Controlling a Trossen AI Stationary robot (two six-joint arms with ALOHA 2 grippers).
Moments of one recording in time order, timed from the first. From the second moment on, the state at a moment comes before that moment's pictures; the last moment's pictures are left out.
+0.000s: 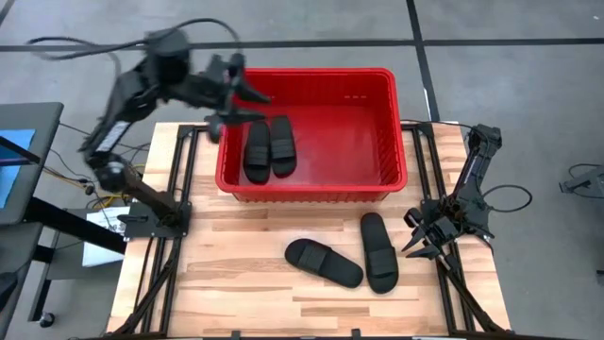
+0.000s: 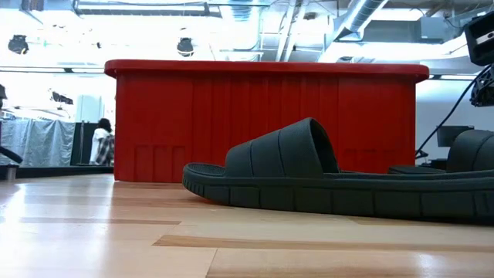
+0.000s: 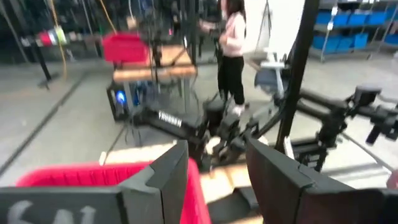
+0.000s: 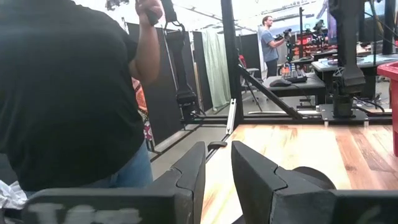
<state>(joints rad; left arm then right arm) 0.46 1.47 2.16 -0.83 0.64 0.14 1.12 0.31 0.01 0.44 0.63 0.03</state>
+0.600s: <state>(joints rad) 0.14 0.94 1.37 -0.28 0.21 -0.10 1.12 0.31 0.01 0.44 0.63 0.03</state>
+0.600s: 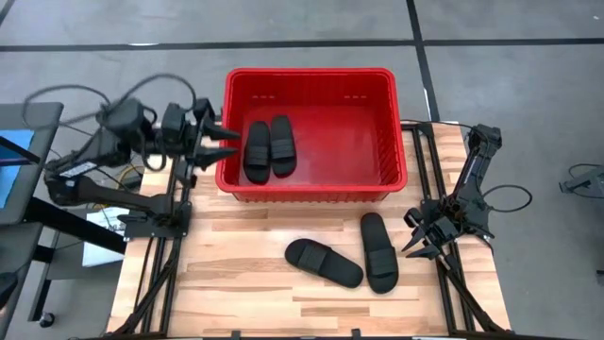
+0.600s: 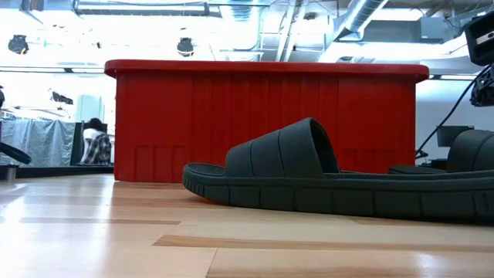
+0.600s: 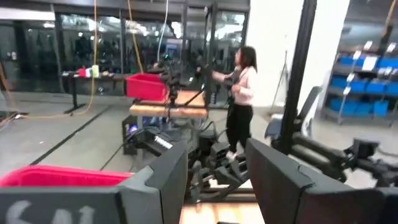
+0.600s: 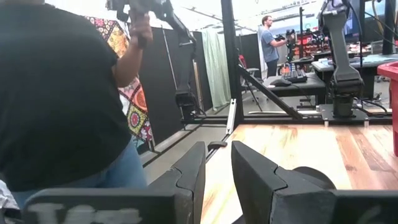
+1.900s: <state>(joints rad) -0.01 0.47 0.49 0.35 0.13 -0.27 1.11 0.31 0.01 0.50 0.63 0.02</state>
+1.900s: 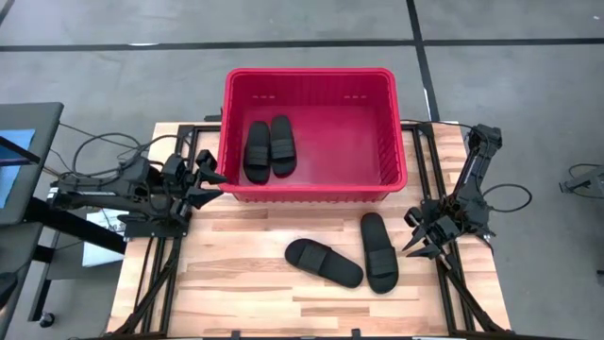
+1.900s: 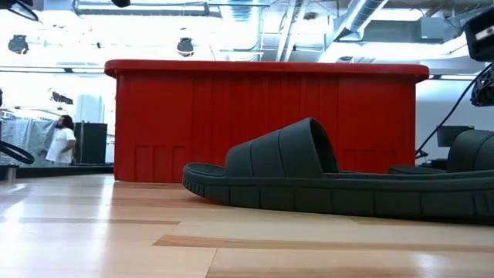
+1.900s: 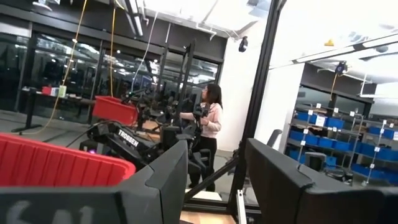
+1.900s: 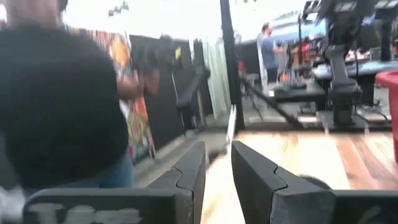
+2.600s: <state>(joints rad) -0.01 0.47 0.49 0.36 -0.04 -0.26 0.86 0.31 0.01 1.35 0.65 -0.26</state>
